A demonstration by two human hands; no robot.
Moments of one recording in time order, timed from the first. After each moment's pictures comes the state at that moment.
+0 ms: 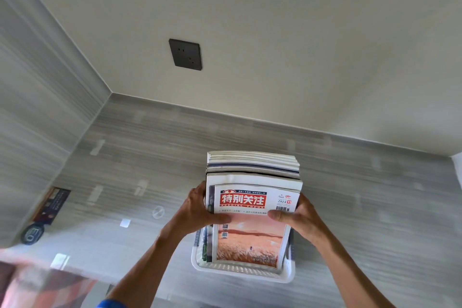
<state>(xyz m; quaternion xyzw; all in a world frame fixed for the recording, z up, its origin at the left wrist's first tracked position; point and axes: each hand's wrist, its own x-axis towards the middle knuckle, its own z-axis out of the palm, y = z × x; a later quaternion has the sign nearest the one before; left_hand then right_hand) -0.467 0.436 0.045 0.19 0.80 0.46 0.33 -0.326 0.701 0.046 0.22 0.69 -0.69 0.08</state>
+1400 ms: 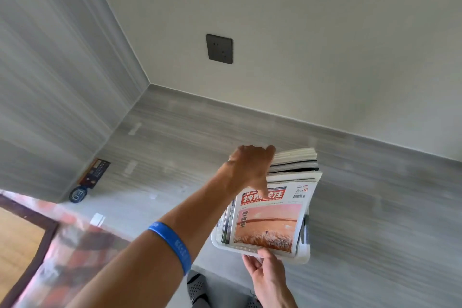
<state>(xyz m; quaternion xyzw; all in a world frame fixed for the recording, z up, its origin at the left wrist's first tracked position) -0.452 0.519 0.193 0.40 0.88 0.04 0.25 -0.253 0.525 0.015 0.60 0.19 -0.78 0.01</state>
